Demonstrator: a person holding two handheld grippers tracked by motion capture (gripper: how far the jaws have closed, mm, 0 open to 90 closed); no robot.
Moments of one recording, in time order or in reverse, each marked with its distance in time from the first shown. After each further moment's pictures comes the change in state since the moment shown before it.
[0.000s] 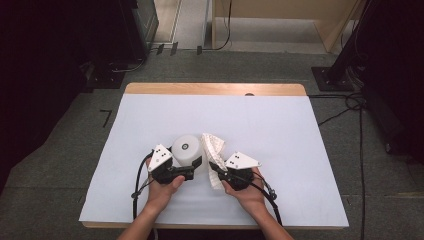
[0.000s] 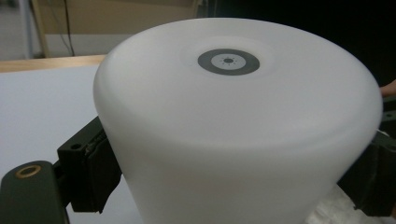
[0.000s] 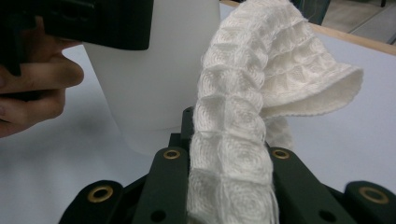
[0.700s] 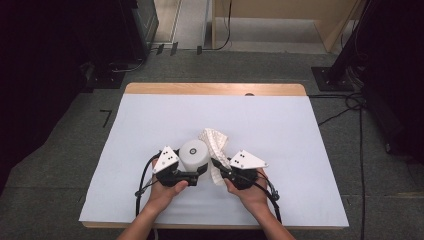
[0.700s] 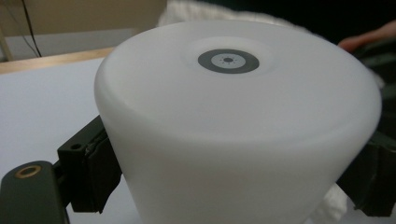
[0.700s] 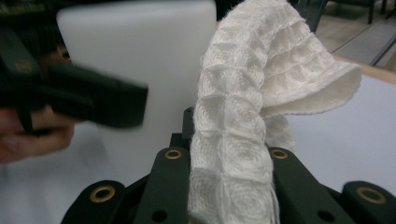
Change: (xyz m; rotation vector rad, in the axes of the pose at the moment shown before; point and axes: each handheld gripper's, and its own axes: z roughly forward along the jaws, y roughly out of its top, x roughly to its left) left arm -0.008 -0.002 0.004 0.038 -0.093 0.081; right arm 0.001 0.013 -0.016 -0.062 -0.016 -0.001
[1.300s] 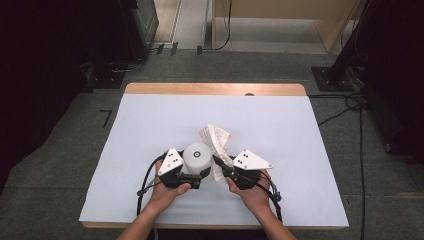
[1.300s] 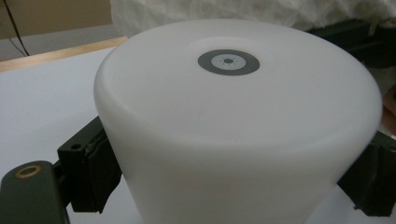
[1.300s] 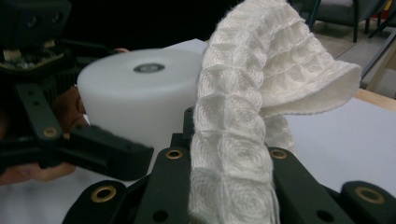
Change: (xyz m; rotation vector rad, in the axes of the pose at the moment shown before) left arm -0.007 -0.007 0.010 0.049 -0.030 0.072; right arm 0.001 0.010 -0.012 -0.062 -0.024 -0.021
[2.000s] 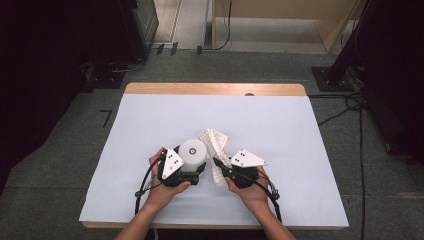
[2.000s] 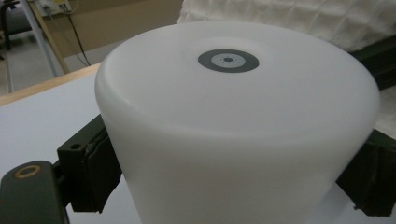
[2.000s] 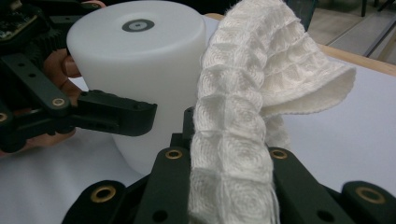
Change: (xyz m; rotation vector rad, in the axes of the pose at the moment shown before) left arm 0.006 -0.009 0.003 0.007 0.197 0.115; right arm -0.007 -0.016 0.015 0.086 0.002 0.028
